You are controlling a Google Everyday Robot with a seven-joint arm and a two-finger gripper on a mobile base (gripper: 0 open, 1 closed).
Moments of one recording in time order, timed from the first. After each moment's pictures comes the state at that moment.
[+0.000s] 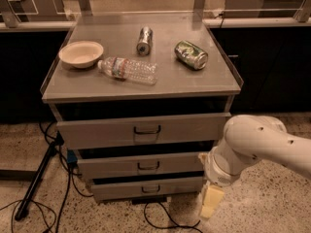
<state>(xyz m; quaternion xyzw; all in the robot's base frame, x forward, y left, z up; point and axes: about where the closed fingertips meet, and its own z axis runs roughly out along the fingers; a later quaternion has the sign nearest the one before) 0.415 -0.145 0.620 -0.64 0.76 0.11 0.10</state>
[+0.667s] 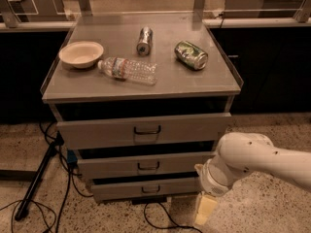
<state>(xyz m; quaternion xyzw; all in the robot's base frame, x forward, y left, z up) 0.411 -0.138 0.559 -0.63 0.76 0.13 0.10</state>
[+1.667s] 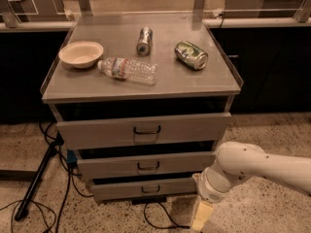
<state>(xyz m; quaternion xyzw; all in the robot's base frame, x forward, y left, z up) 0.405 -0.134 0.509 -0.61 0.77 0.17 0.09</state>
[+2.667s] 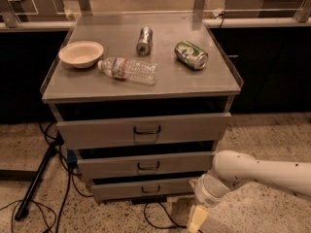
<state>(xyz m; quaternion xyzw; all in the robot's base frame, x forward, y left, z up) 0.410 -0.130 0.452 -0.60 0.77 0.20 0.09</state>
